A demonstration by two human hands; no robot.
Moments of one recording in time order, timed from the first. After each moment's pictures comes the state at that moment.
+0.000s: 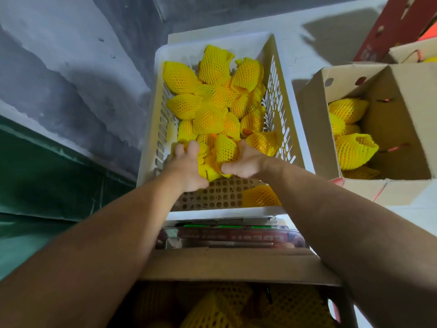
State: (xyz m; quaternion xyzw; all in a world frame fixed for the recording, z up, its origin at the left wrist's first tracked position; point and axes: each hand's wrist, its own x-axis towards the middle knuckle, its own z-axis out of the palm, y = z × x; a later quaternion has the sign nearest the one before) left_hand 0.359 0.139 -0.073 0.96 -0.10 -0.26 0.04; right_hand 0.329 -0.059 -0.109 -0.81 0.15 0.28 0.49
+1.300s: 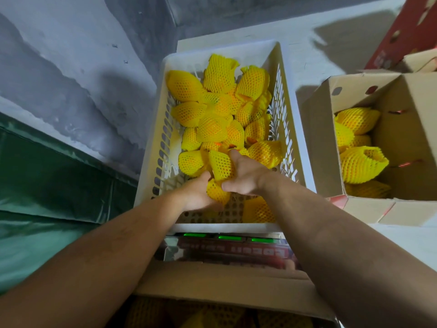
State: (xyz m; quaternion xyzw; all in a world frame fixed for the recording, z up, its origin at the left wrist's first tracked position) left_hand 0.350 0.139 -0.128 0.87 -0.14 -0.39 0.28; right_hand 0.329 -0.058 -0.109 -0.88 0.04 0.26 0.41
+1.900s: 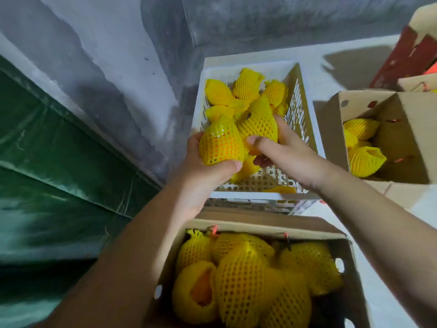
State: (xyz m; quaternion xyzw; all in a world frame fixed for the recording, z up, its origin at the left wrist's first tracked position) left_hand 0.239 0.174 0.060 0.70 0.02 -0.19 0.69; right_hand 0.240 -0.034 0.047 -0.73 0.01 0.08 0.68
